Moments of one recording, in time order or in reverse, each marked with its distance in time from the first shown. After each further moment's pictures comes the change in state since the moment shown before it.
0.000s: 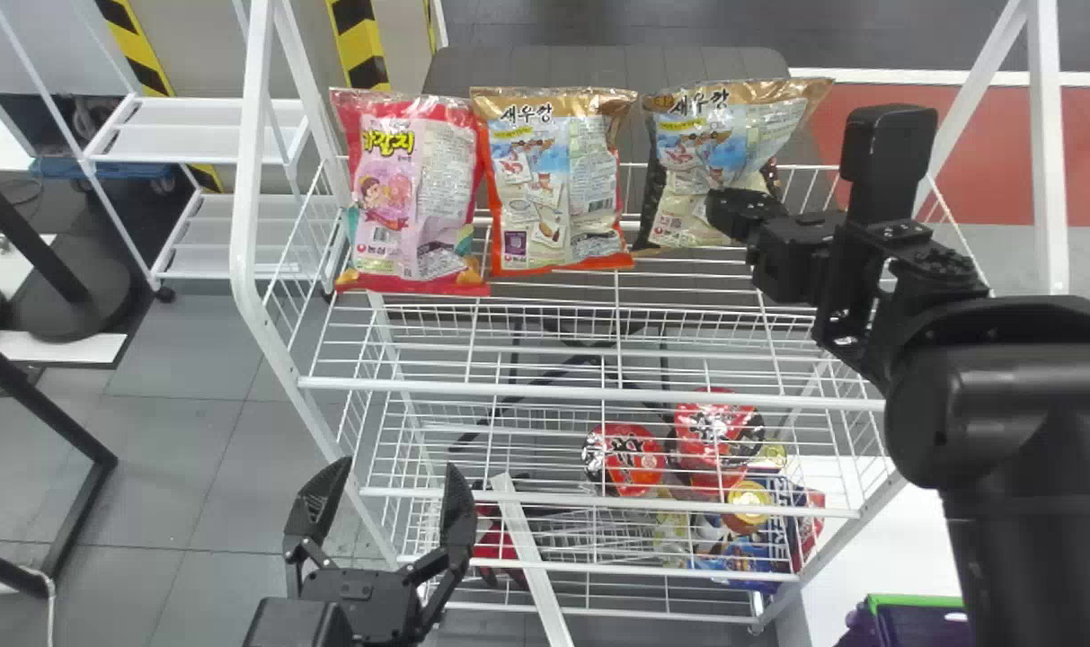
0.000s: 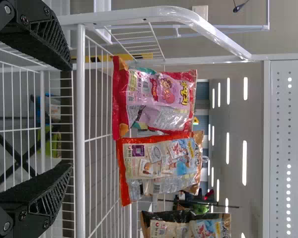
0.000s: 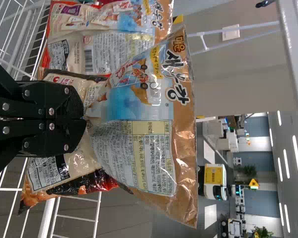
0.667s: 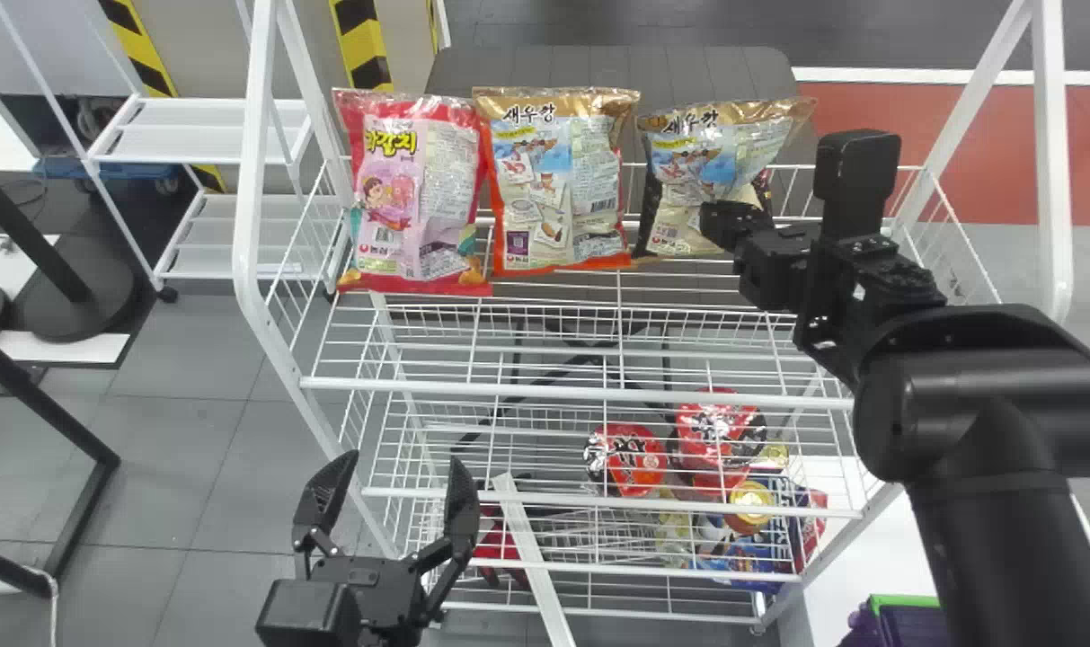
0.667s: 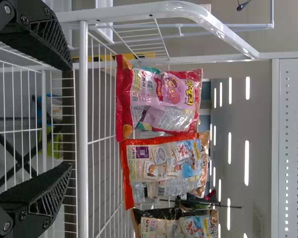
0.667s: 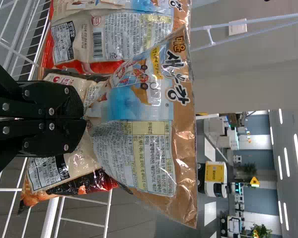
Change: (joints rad) left arm -0.046 0.000 -0.001 0.052 0.010 0.000 -0.004; right arm -0.045 0.000 0.004 0.182 0.005 -0.139 -0.016
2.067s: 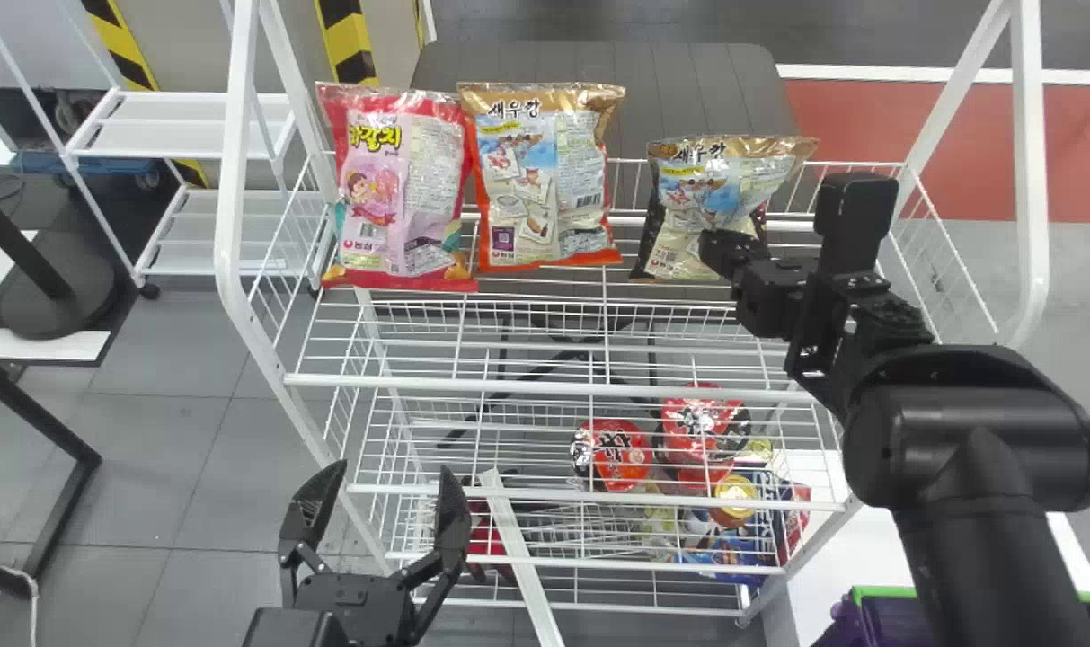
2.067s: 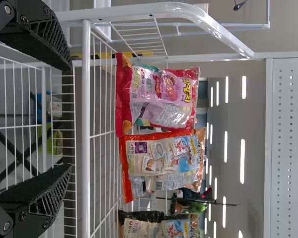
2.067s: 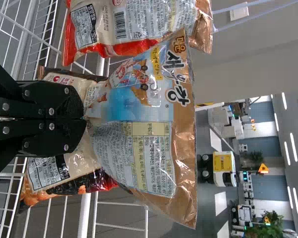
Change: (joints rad) left arm 0.031 0.000 -0.012 0.008 -0.013 -0.057 0.014; right arm 0.036 0.000 -0.046 0.075 -0.059 -0.082 -0.011
